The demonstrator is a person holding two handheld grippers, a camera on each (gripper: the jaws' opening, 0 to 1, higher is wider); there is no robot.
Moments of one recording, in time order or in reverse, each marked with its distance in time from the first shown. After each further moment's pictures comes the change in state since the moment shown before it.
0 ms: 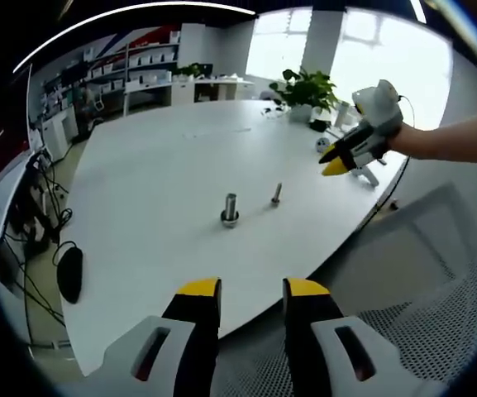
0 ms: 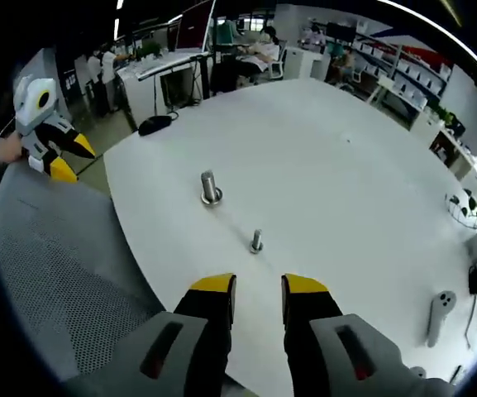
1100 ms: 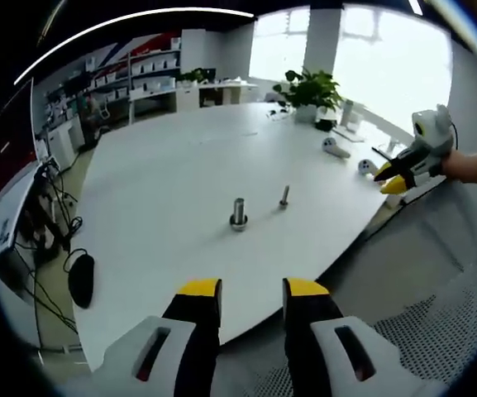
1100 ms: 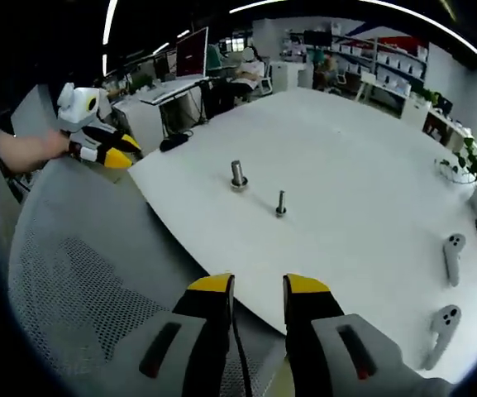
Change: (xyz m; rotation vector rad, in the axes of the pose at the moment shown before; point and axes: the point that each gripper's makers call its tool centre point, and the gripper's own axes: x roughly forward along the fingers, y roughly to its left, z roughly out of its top) left arm -0.004 0.004 0.005 0.036 -0.009 0.061; right arm -0.063 0.040 -0.059 0.120 -0.097 0.037
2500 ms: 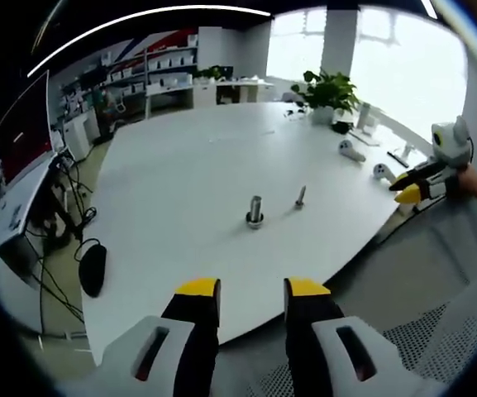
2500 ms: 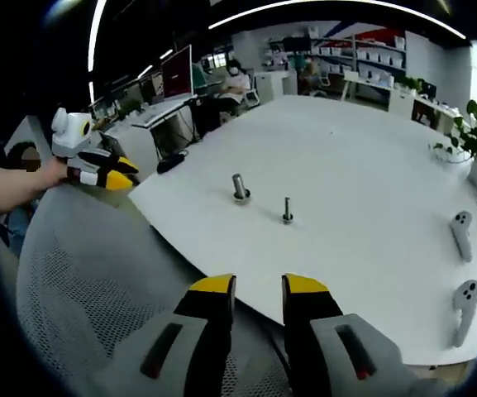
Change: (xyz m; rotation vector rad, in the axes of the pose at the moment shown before) left arm -0.007 0.021 -0.003 -0.064 0.001 0.083; right arm 0.009 0.018 0.003 0.169 -0.045 0.020
